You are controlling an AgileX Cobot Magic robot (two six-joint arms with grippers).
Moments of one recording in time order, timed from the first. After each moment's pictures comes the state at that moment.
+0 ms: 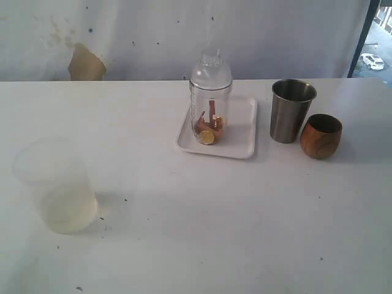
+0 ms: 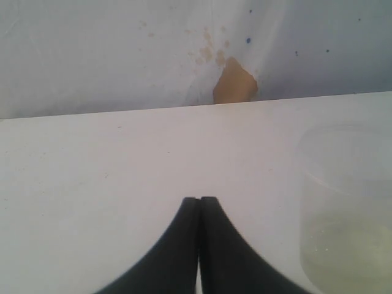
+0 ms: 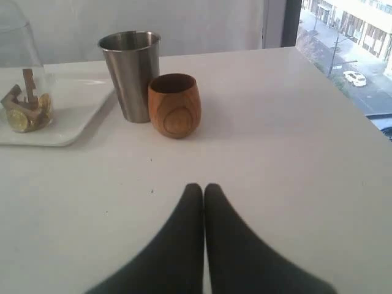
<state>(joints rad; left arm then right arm) 0.06 0.00 0.00 0.02 0.24 0.07 -0.01 0.00 -0.01 -0.01 0.33 0.02</state>
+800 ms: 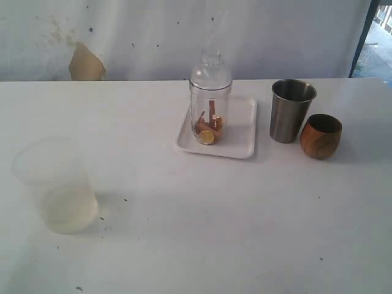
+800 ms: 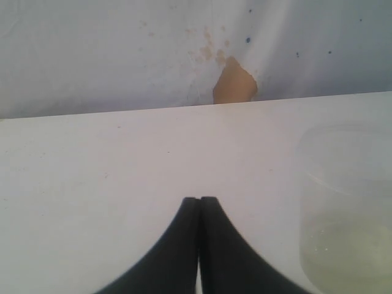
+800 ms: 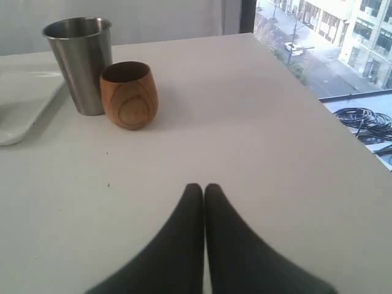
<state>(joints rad) 0.06 0.00 0.00 0.02 0.24 0.07 -0.13 0.00 -0.01 -0.02 0.36 0.02</state>
